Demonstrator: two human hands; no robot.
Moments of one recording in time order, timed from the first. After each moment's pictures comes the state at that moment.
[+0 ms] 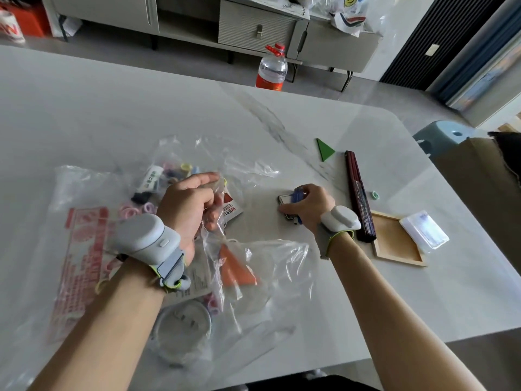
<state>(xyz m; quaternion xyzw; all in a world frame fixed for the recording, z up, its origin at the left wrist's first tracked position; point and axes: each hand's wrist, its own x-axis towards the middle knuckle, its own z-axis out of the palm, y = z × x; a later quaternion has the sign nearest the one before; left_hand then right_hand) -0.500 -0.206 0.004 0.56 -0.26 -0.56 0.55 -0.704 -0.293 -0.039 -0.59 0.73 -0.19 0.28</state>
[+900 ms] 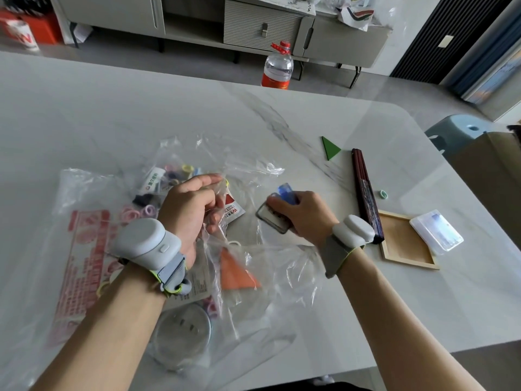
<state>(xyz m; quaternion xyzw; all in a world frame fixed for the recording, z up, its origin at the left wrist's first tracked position) -0.503 -0.208 -0.001 0.57 -0.28 -0.55 0.55 -0.684 -0.269 -0.023 -0.60 0.65 -0.21 0.42</state>
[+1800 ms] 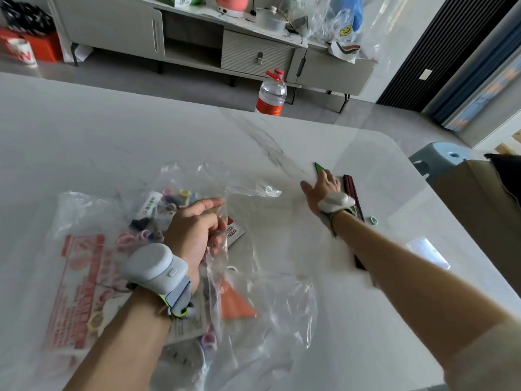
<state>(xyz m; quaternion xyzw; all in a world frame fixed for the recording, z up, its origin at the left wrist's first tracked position) -0.506 -0.221 -0.006 0.55 -0.25 -0.56 0.57 -0.733 -0.395 -0.039 -0.67 0.73 -0.12 0.13</state>
